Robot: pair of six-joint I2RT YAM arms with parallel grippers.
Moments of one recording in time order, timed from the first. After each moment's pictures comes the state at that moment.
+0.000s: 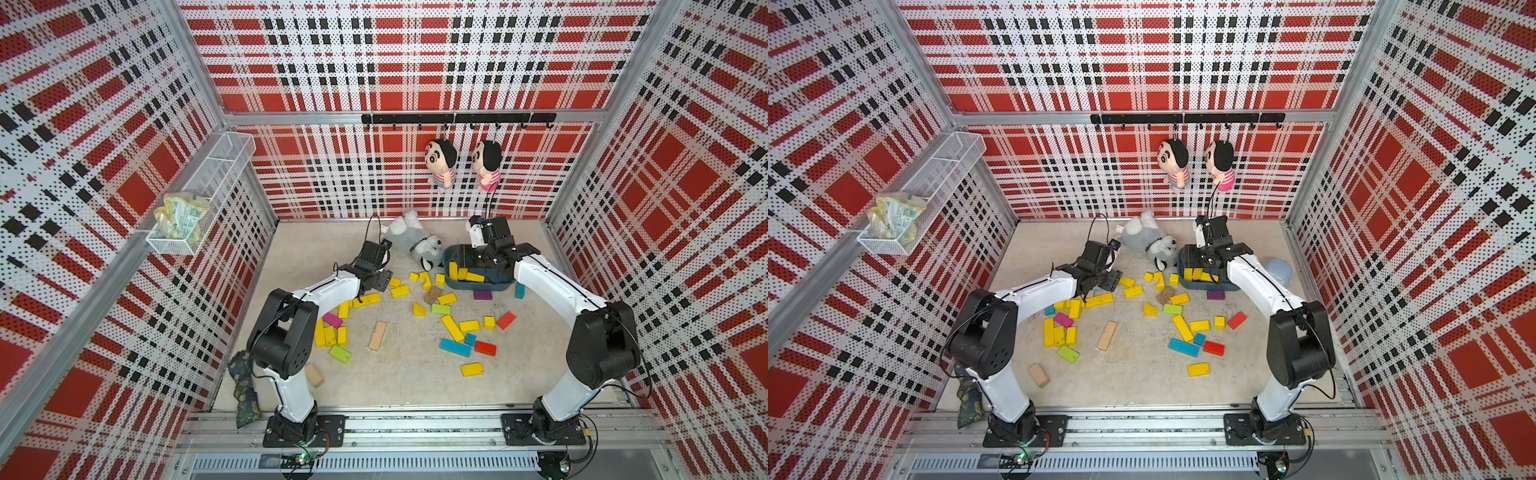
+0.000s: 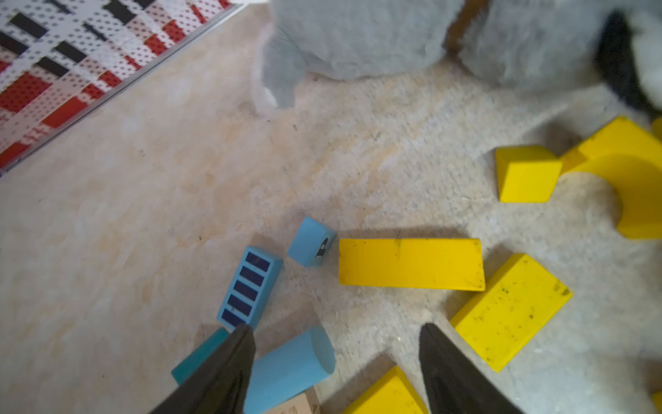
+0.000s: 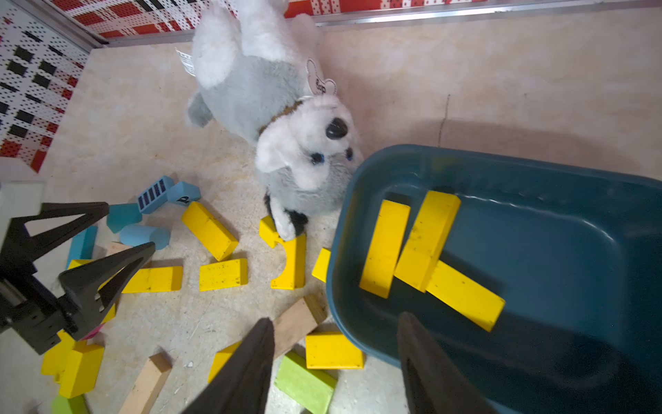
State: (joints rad) left arm -0.44 1.84 1.22 -0.28 -0.22 0.19; right arm 0.31 1.66 1.33 -0.47 -0.13 0.24
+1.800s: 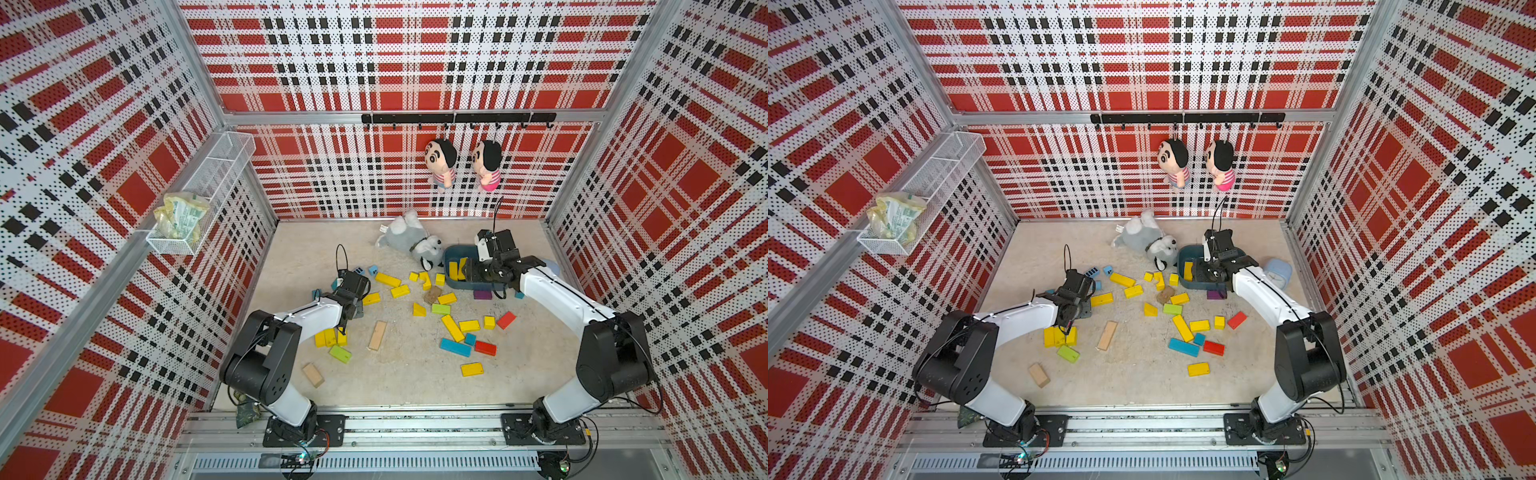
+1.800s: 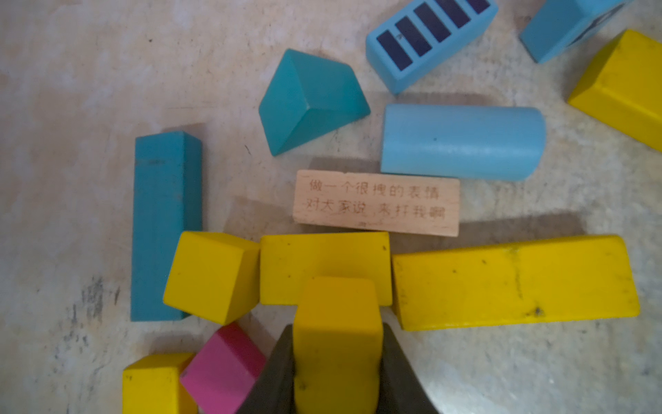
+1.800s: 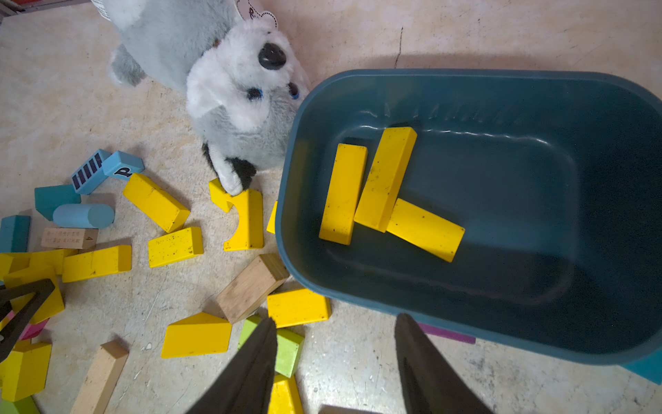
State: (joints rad) left arm -0.38 1.60 0.80 -0.30 -0.39 -0.44; right arm 0.31 1.59 1.20 -0.47 -0.07 0.27
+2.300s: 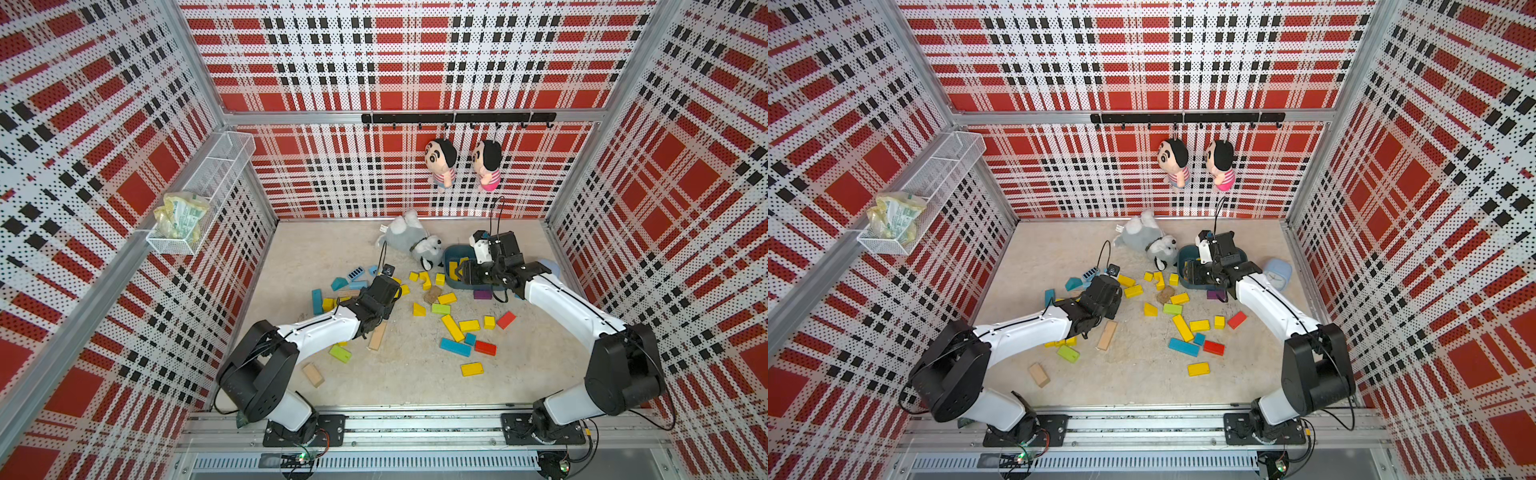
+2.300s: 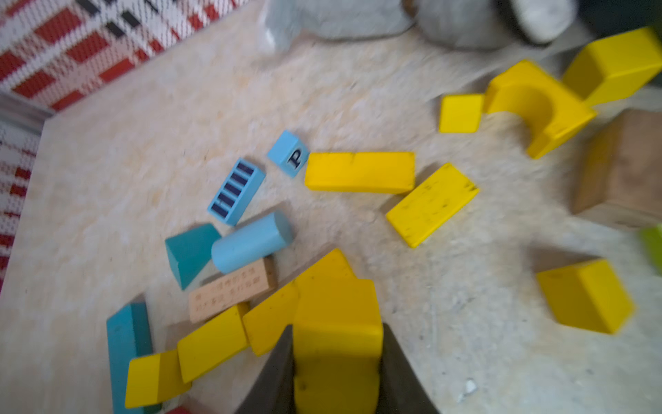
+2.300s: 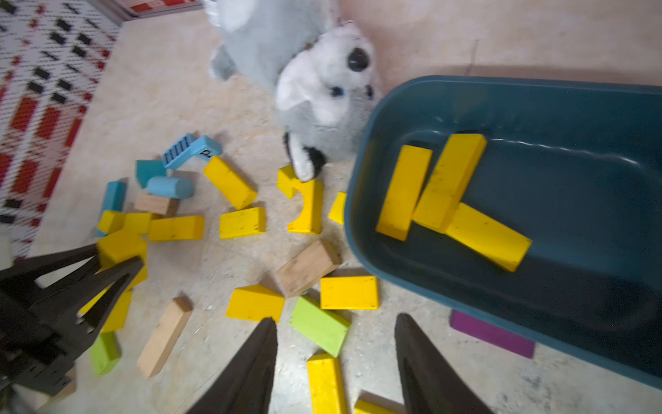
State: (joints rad) left arm -0.70 1.51 0.83 -0.09 -0.46 -0.07; right arm 0.34 1.48 1.12 -0.41 -0.27 0.24
